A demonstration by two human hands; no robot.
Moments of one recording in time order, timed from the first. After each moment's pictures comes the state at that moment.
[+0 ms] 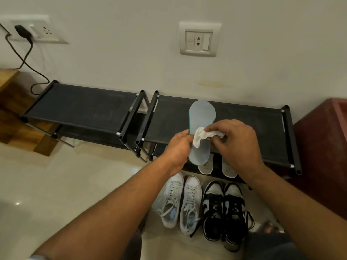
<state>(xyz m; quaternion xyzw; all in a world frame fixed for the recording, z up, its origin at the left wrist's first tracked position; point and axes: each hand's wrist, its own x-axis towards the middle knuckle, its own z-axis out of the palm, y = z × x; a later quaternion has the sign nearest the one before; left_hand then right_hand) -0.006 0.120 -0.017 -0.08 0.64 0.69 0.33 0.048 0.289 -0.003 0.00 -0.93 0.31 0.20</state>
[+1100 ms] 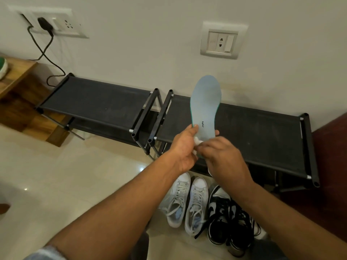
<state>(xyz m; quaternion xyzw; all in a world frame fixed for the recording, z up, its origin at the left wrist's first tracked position) -0.024 0.103 -0.014 -0.22 0.46 0.80 0.33 0.052 0.231 -0.018 0.16 -0.95 0.21 0.16</state>
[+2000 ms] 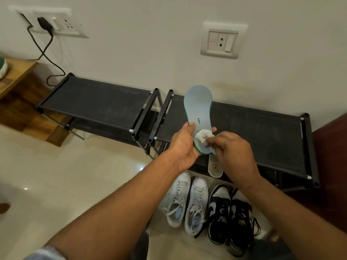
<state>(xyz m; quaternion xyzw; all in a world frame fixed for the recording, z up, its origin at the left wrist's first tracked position) -0.030 0.107 -0.016 -0.22 0.46 0.81 0.29 0.036 0.251 -0.025 0.06 -0.95 0.27 0.15</state>
